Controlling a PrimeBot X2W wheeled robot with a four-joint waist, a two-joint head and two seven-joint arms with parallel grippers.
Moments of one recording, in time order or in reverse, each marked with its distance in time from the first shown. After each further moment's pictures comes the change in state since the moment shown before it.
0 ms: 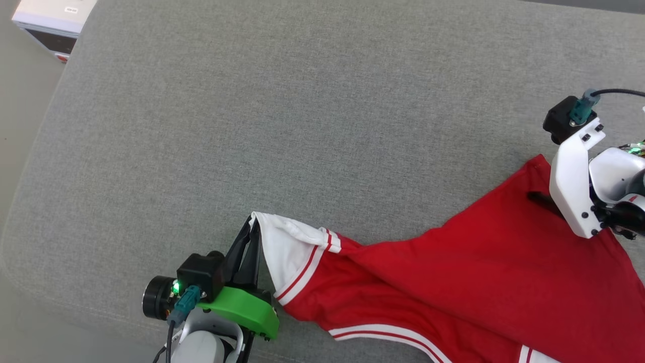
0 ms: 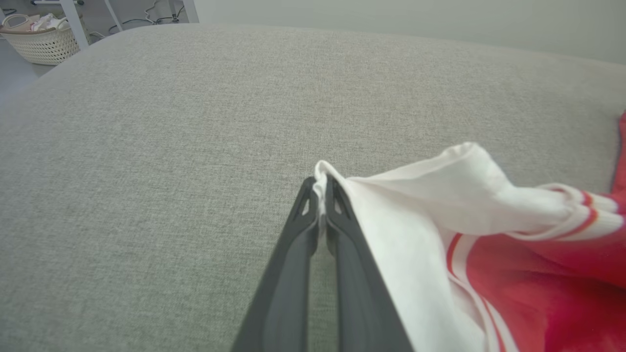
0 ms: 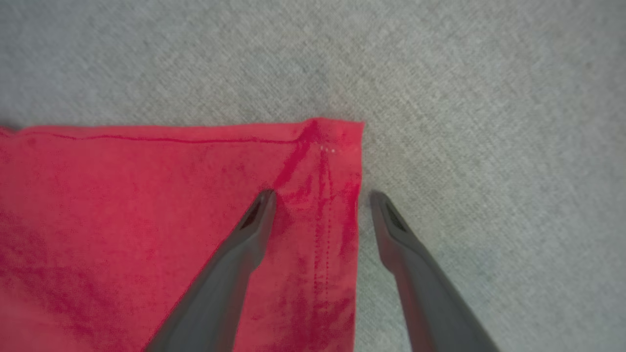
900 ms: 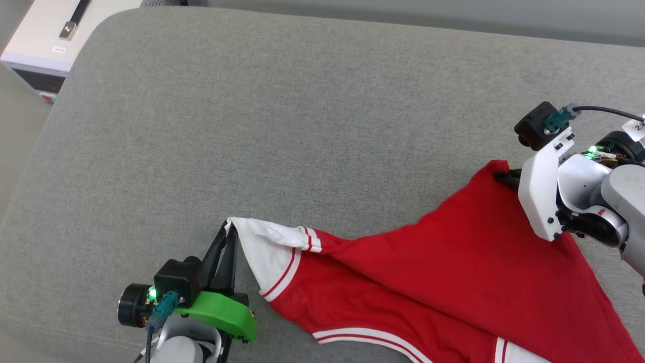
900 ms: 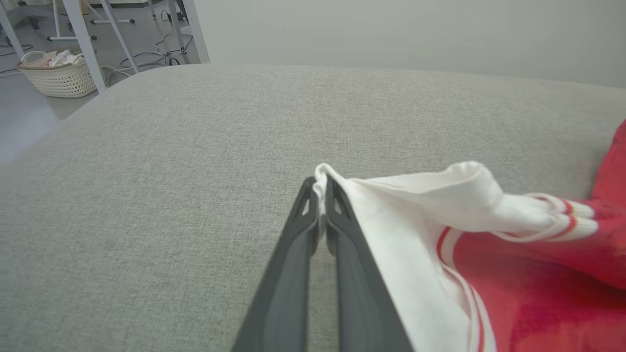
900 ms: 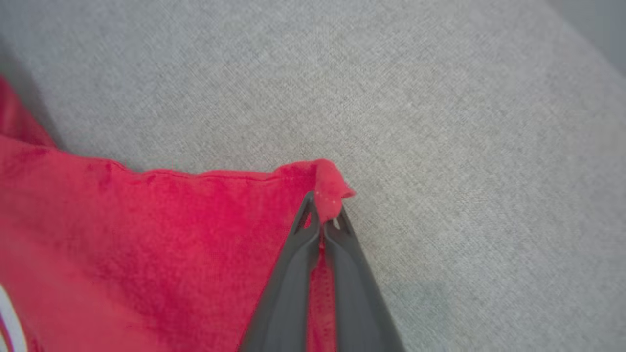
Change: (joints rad) left arm 0.024 0.027 0.055 -0.004 0.016 0.001 0.000; right arm -0.079 0.072 0.227 0.130 0.110 -0.001 -0.383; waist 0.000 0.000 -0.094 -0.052
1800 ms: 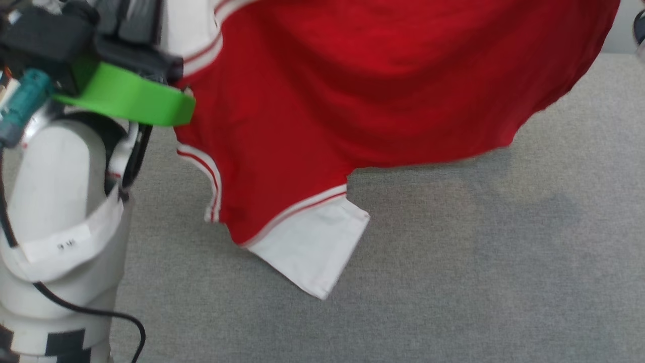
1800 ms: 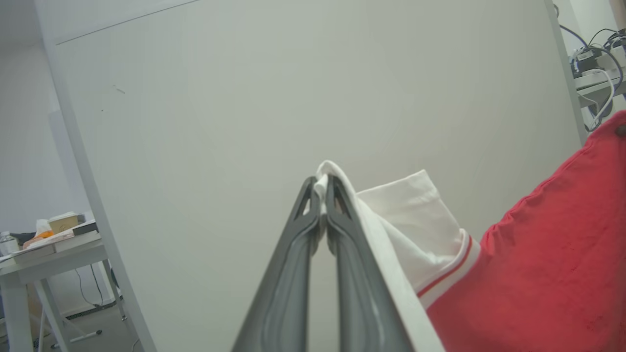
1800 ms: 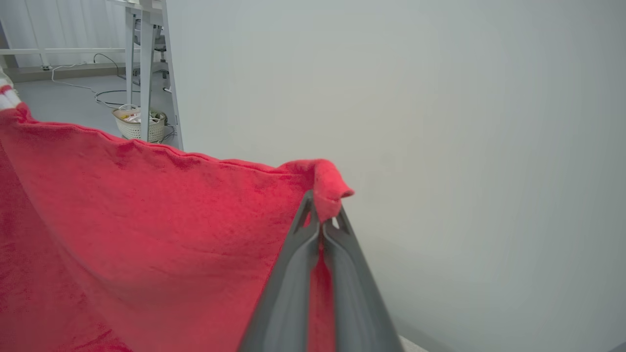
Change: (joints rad) left arm -0.633 0.211 -0.015 -0.274 -0.012 -0.056 0.189; right arm -0.178 -0.062 -0.433 -0.152 -0.054 0.000 -0.268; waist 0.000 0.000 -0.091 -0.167
